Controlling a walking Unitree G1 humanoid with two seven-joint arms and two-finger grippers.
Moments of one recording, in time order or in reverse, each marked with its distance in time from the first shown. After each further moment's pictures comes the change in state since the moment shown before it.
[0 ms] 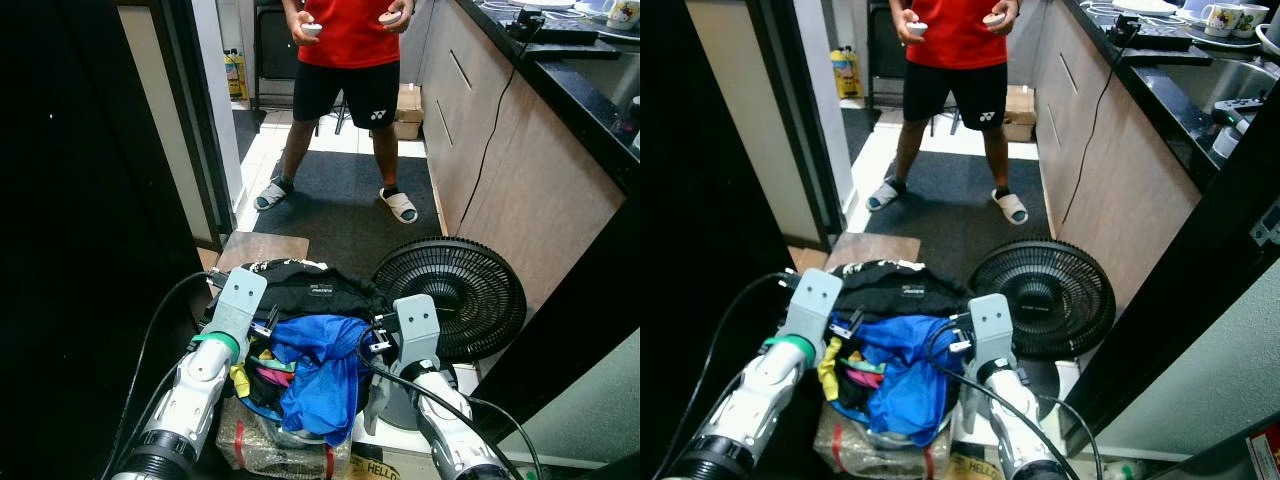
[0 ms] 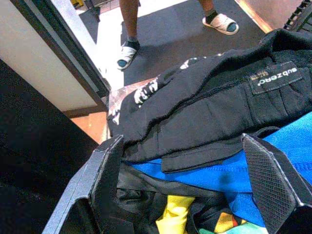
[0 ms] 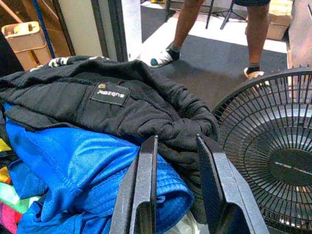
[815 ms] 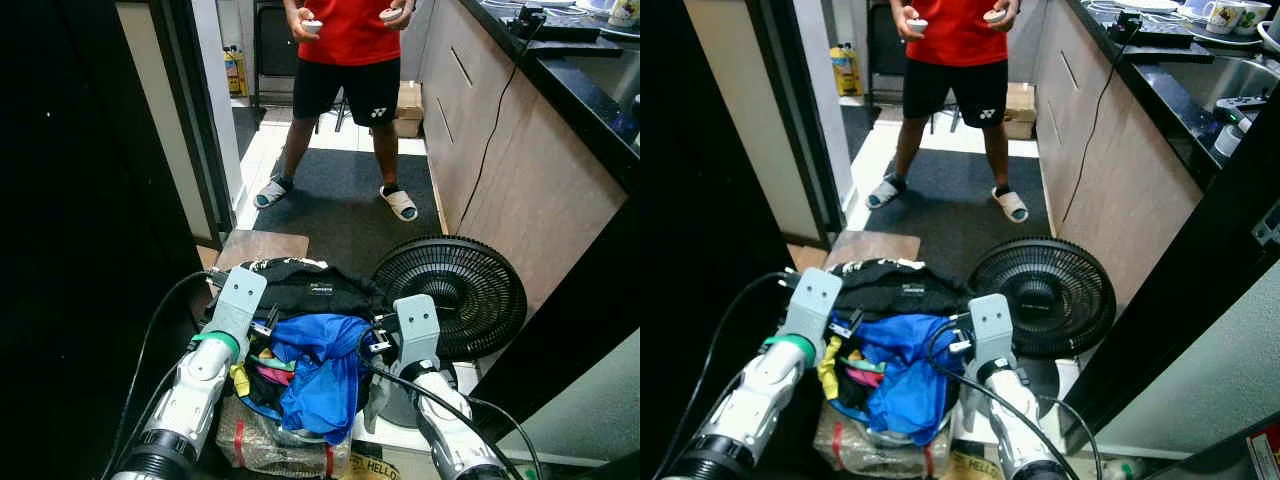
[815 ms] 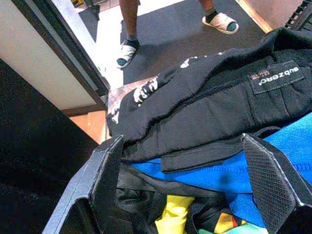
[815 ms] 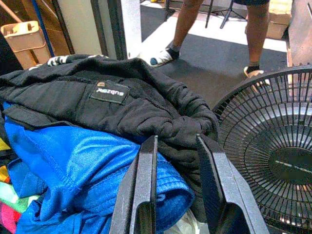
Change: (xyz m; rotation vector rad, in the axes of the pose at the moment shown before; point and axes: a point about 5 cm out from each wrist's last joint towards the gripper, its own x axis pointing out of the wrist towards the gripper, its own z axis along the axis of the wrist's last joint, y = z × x) left arm 0.000 0.001 0.001 -0.007 -0.001 0.005; right arm 0.000 0.000 0.000 0.000 -0.006 0.000
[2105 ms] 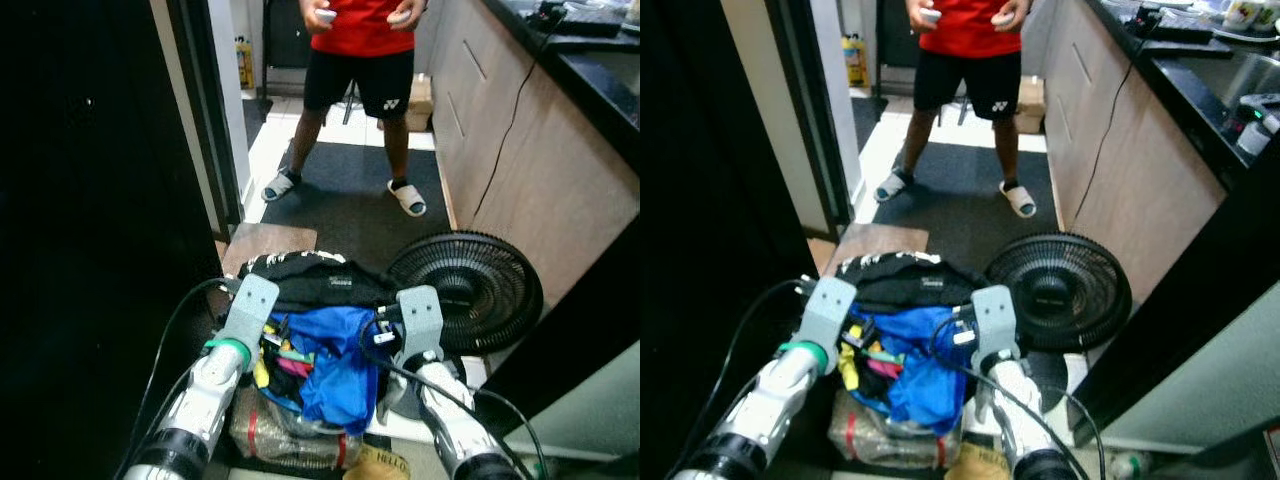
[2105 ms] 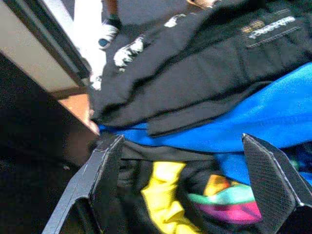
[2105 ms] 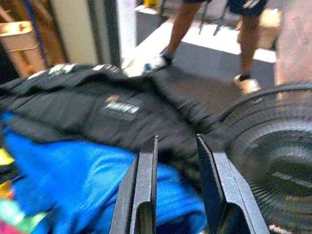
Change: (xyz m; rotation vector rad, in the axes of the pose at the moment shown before) left arm 0.007 -0.028 -0.011 -0.002 0.061 -0.083; right arm 0.015 -0.015 0.020 -0.051 -0.058 -0.064
